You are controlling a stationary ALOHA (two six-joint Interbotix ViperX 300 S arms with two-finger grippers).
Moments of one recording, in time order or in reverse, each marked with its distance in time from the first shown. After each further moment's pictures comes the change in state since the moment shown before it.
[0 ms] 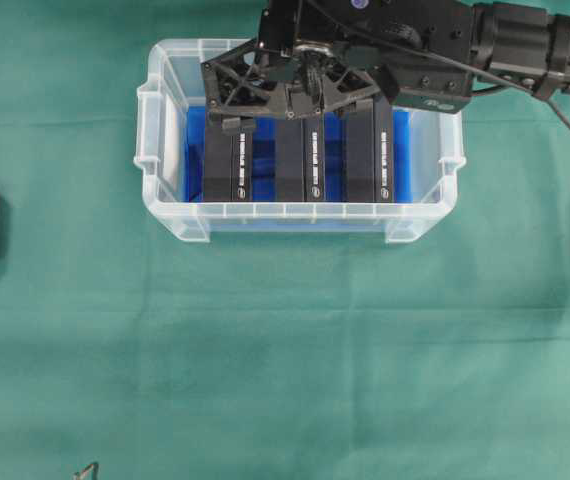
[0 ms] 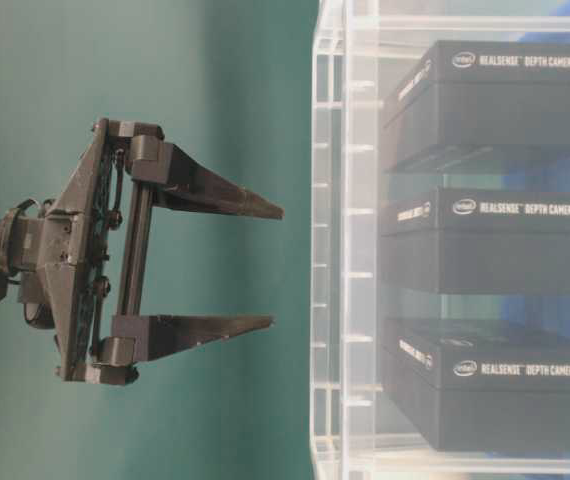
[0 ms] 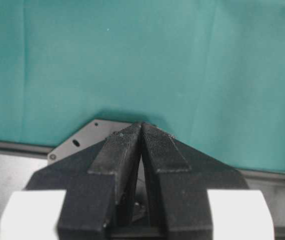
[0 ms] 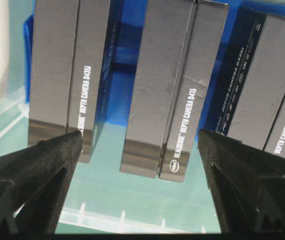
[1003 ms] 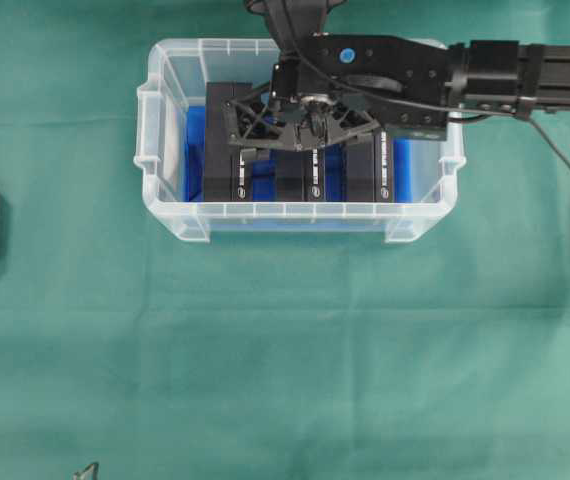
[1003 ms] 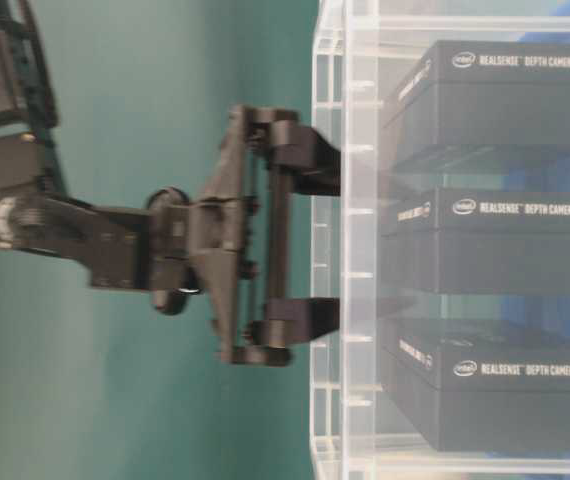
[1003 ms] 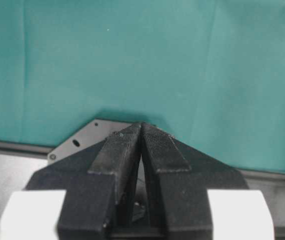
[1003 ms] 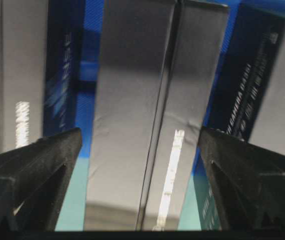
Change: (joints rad) left arm 0.000 -0.002 0.000 0.000 0.000 0.002; right arm -0.008 0.018 0.278 0.003 -0.259 0.055
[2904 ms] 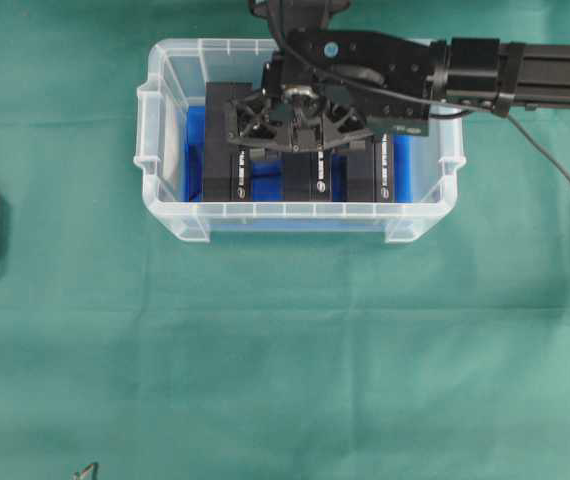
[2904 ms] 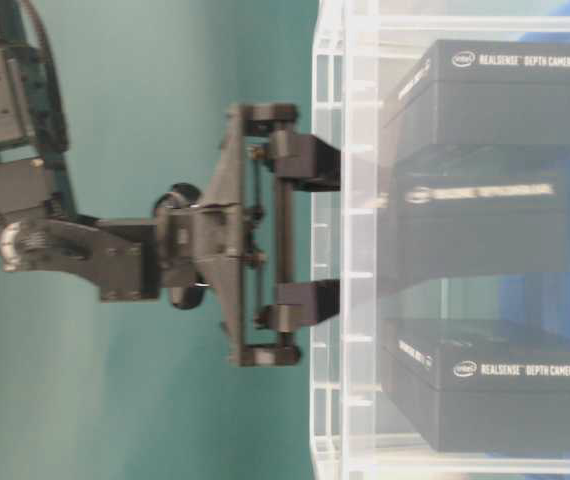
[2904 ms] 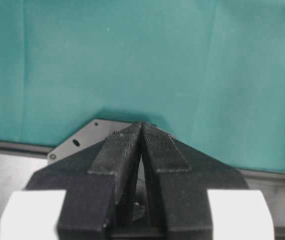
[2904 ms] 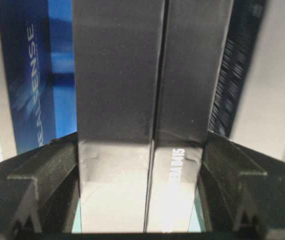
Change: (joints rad) left arm 0.000 0.005 0.000 0.000 0.000 0.000; right arm -0.006 0.031 -0.097 0.052 0.183 0.046
